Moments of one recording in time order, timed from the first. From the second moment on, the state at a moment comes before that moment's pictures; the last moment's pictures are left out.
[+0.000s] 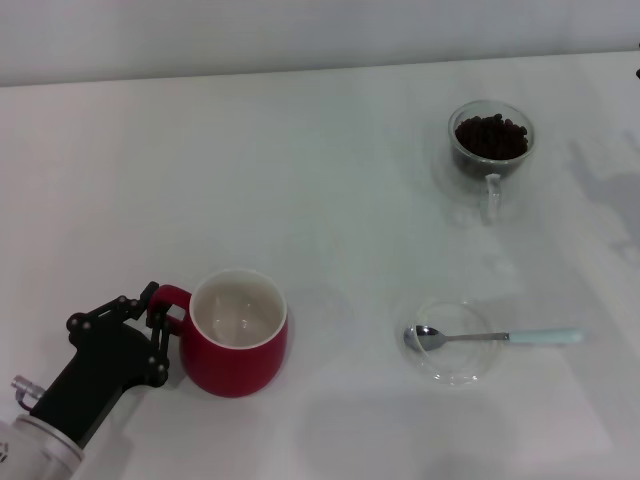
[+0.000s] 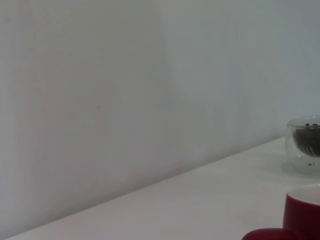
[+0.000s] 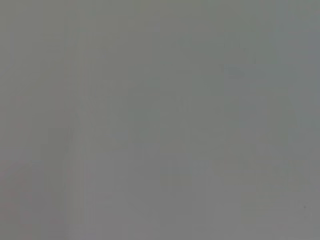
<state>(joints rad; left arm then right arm) -0.23 -2.09 2.84 0.29 -0.87 1.20 0.08 0.38 2.02 -0.70 0.06 -0.69 -1.54 0.32</state>
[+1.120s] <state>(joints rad) -0.27 -2.10 2.84 0.35 -0.82 1.11 0.07 0.38 2.02 -0.71 0.06 -0.69 -1.55 0.32</state>
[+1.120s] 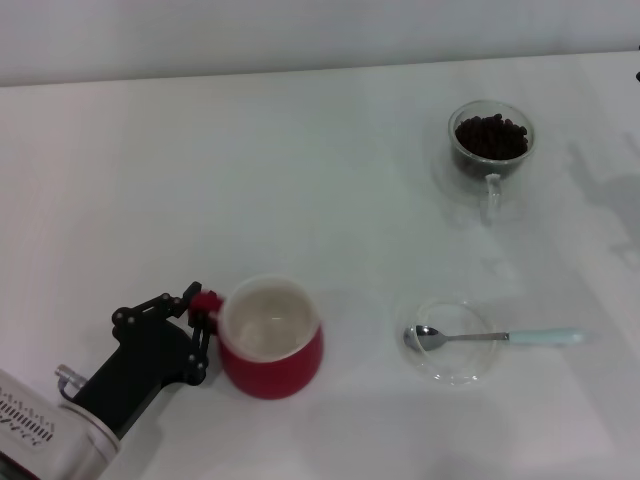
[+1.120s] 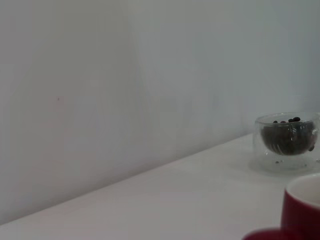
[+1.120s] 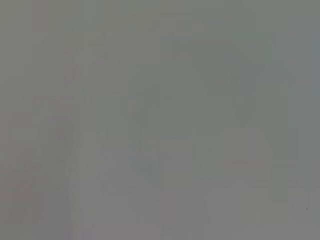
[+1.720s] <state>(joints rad) -0.25 -2.09 2.84 0.35 -0.83 1.12 0.07 0.38 2.02 -0.71 0.07 -0.69 -1.56 0.32</state>
